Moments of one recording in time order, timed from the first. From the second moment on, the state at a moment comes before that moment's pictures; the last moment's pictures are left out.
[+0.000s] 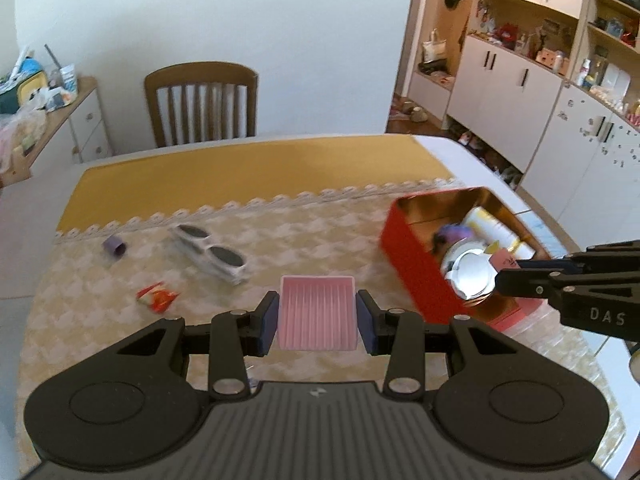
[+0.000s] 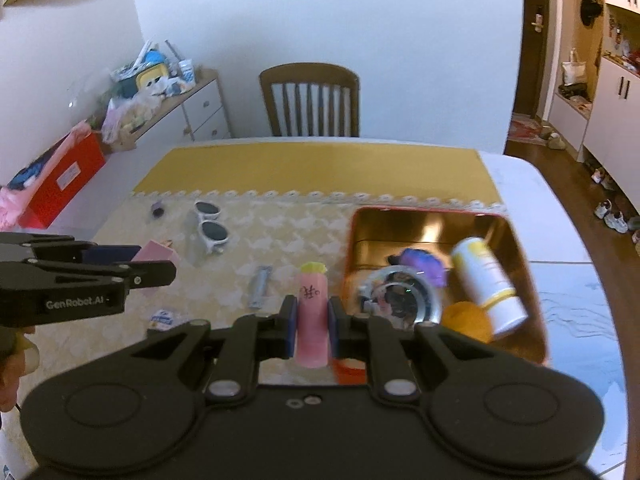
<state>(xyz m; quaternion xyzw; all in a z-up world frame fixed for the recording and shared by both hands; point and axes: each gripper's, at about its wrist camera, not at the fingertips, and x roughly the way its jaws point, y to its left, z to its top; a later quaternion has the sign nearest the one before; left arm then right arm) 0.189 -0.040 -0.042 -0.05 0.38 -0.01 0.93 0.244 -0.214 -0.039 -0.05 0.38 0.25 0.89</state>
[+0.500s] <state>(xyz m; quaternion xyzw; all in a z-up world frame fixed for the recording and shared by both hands) 0.253 -0.127 -0.034 -0.02 0.38 -0.04 0.92 0.279 -0.290 -0.044 -0.05 0.38 0.22 0.90</state>
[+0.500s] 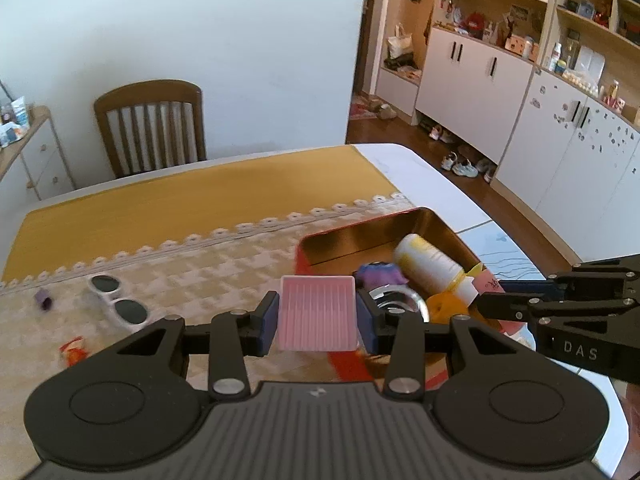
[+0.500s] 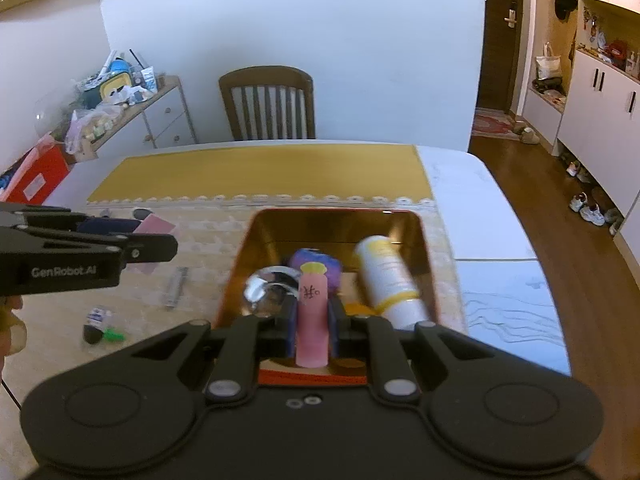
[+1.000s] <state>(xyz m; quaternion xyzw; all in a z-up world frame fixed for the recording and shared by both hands) 0.330 -0.206 -0.056 0.01 0.42 -0.07 0.91 0.311 -0.328 -0.072 -0.05 0.40 0.22 0.89</state>
